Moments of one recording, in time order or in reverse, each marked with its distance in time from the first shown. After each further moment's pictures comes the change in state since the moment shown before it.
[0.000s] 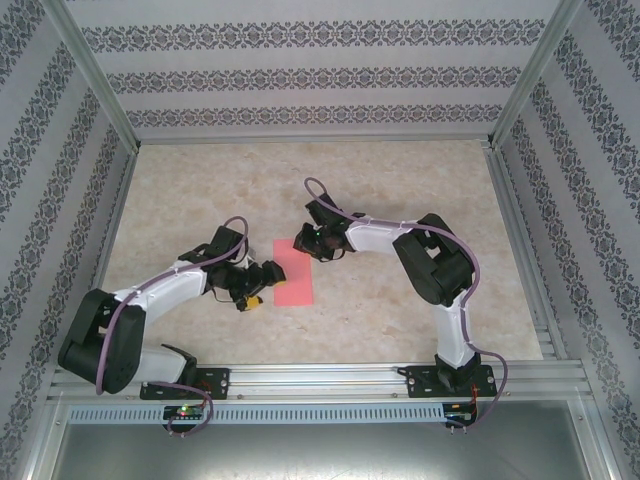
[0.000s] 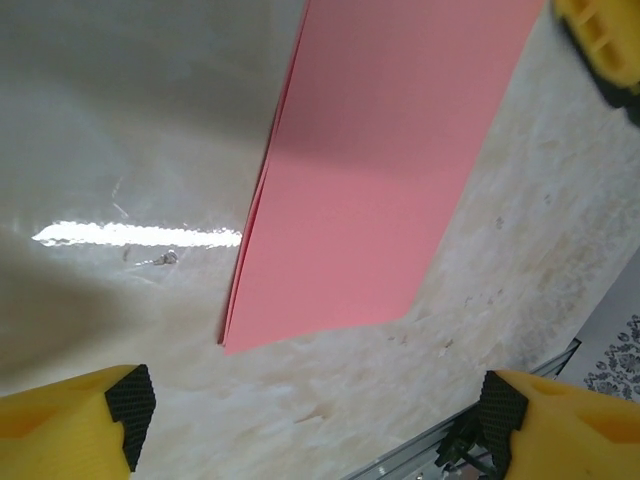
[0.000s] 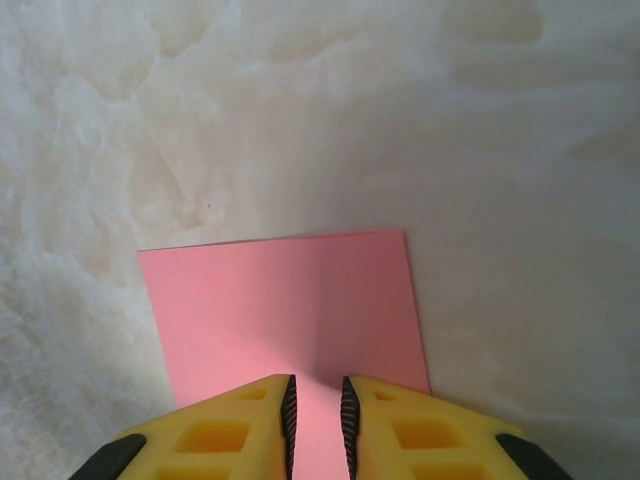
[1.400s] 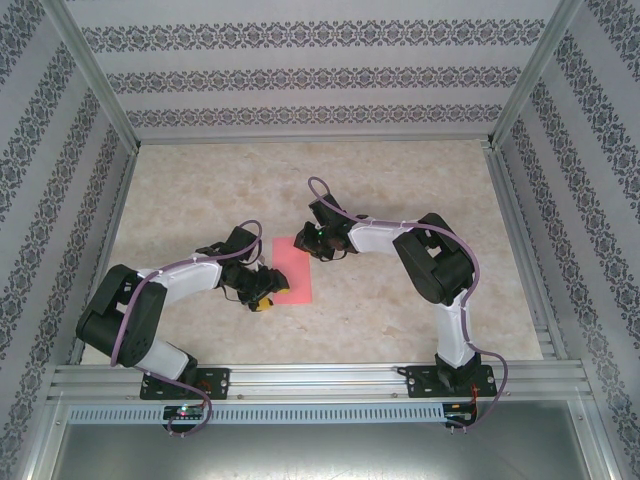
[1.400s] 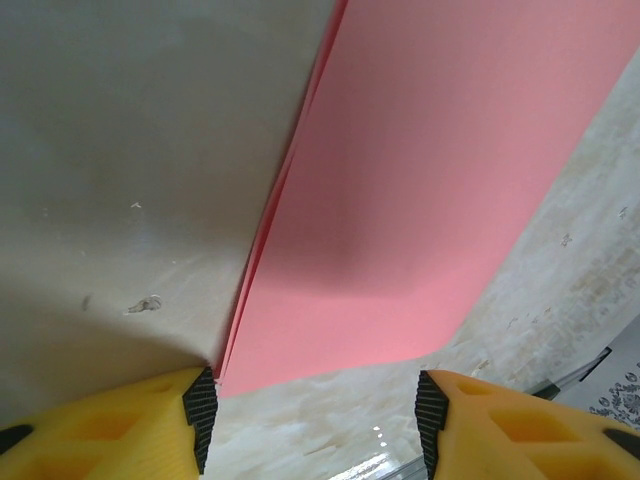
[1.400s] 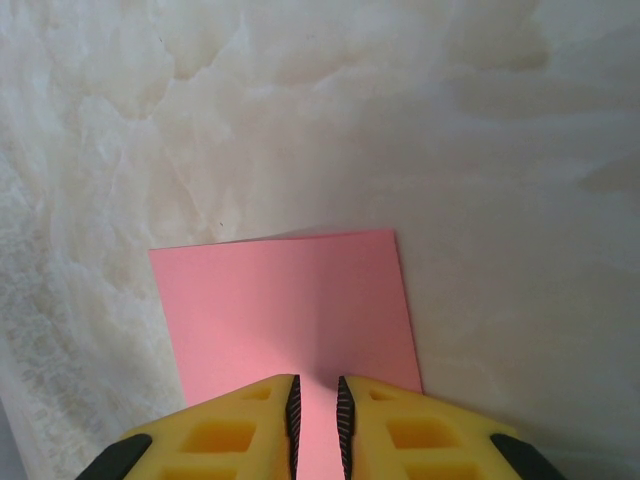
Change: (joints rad) left arm -0.050 0.146 0.045 0.024 -0.007 -0.039; right arm -0.010 0.002 -0.032 0.076 -0.032 0.021
